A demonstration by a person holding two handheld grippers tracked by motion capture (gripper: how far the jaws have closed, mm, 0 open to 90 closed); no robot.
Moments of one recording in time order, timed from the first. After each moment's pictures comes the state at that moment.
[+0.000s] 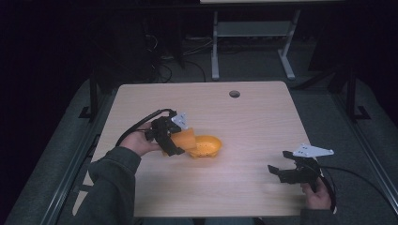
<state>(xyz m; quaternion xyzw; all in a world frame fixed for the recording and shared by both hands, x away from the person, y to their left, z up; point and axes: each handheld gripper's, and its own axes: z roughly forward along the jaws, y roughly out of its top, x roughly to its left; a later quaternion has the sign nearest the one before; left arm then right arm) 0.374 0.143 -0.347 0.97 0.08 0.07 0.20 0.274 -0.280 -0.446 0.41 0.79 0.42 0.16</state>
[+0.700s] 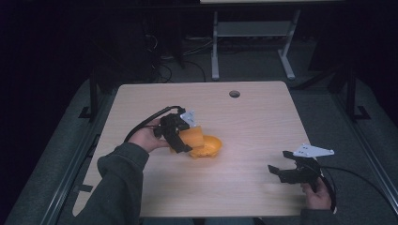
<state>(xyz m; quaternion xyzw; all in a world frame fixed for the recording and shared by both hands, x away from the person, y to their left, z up) 0.382 0.120 -0.345 0.97 0.07 0.06 0.21 0.274 -0.281 -0.446 0.41 0.79 0.43 0.16</state>
